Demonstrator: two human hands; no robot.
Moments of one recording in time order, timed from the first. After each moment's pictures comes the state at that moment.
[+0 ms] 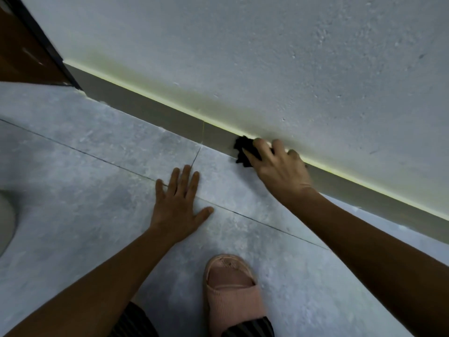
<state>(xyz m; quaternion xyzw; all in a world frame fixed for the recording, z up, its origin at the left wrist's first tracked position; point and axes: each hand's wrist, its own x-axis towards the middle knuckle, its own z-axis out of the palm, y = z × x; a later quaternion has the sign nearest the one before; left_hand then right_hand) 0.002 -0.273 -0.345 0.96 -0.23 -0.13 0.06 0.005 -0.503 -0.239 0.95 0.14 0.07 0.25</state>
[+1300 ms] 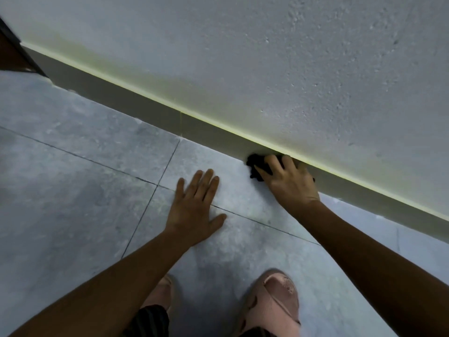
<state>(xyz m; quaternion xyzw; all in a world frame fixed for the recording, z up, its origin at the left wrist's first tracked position) -0.026 -0.338 -0.343 0.94 -0.31 -0.11 0.07 -0.039 -0.561 -0.261 0.96 0.12 -0.02 0.25</state>
